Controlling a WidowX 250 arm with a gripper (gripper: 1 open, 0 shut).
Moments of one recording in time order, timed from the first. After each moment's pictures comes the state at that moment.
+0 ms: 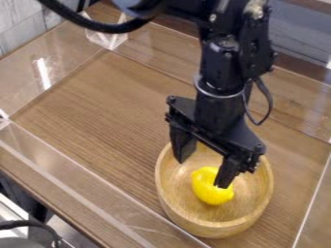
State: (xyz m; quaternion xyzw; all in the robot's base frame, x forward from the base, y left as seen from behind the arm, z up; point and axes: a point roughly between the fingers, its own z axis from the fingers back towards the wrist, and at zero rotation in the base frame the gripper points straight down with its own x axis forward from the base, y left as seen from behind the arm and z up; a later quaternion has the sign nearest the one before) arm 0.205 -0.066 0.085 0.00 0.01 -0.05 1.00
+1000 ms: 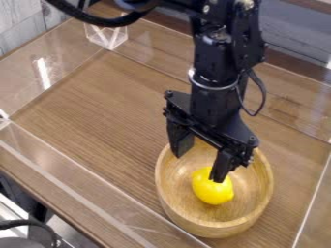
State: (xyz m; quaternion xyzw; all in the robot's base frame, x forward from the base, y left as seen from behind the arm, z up) arm 0.208 -0.060 0.085 -0.01 0.01 -0.07 1.00
